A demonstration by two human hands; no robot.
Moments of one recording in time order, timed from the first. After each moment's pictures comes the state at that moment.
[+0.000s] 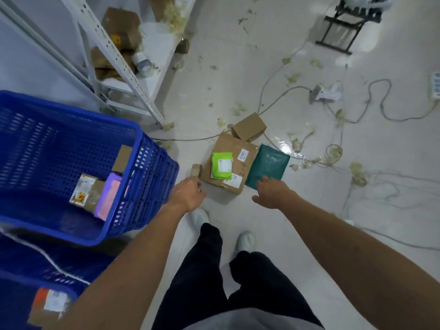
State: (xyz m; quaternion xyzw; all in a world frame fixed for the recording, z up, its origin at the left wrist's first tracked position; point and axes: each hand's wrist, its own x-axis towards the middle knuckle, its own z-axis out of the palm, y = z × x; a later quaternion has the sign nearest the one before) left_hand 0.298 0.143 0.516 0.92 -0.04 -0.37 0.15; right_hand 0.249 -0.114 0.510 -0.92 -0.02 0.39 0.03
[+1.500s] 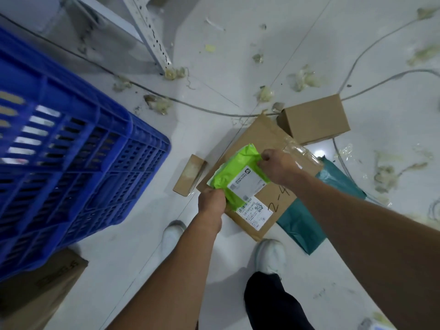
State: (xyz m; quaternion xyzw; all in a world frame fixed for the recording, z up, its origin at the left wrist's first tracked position) left_hand 0.405 0.056 0.044 0.57 0.53 -0.29 0.56; right_hand 0.502 -0.109 0.071 -0.89 0.08 0.38 0.24
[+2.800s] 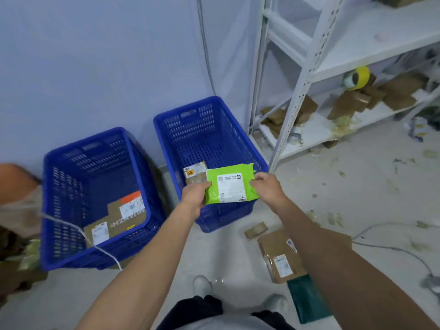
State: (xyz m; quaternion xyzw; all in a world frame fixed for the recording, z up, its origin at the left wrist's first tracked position) left_hand 0.256 0.304 0.638 0.46 0.54 0.08 0.70; right_hand 0.380 0.140 0.655 -0.84 -0.08 0.29 0.45
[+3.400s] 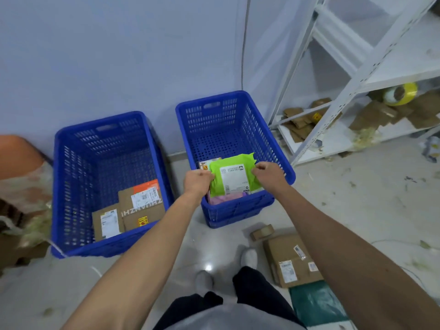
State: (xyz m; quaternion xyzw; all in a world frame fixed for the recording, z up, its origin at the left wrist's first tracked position) left_hand 0.230 0.431 0.619 0.57 0.54 0.10 0.62; right_hand 0.379 0.276 0.650 -0.88 -0.17 0.27 0.35
